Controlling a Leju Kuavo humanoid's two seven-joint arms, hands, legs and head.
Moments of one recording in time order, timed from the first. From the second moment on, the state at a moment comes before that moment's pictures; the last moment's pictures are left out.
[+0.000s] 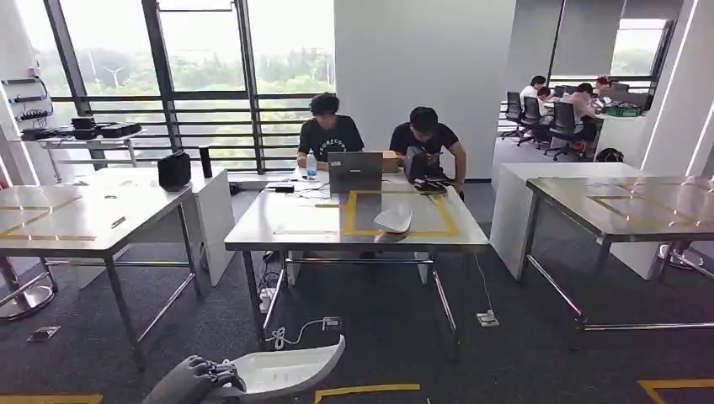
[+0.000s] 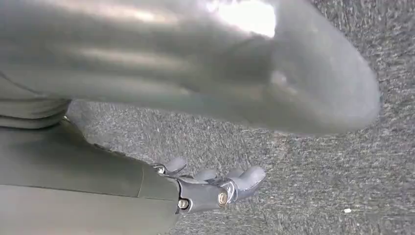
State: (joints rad) left arm -0.52 0.36 -0.33 -1.28 -0.71 -0.18 -0.67; right arm -0.06 -0.04 -1.03 -0.21 1.03 0.11 -0.03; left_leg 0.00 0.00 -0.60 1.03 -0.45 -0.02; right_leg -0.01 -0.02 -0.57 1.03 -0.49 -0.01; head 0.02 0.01
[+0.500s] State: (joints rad) left arm -0.54 0.36 -0.33 -1.29 -0.72 -0.19 -0.66; right arm -0.07 -0.03 -1.04 -0.21 1.03 0.11 -0.04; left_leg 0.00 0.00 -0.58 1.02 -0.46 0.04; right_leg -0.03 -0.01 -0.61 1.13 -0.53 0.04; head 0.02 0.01
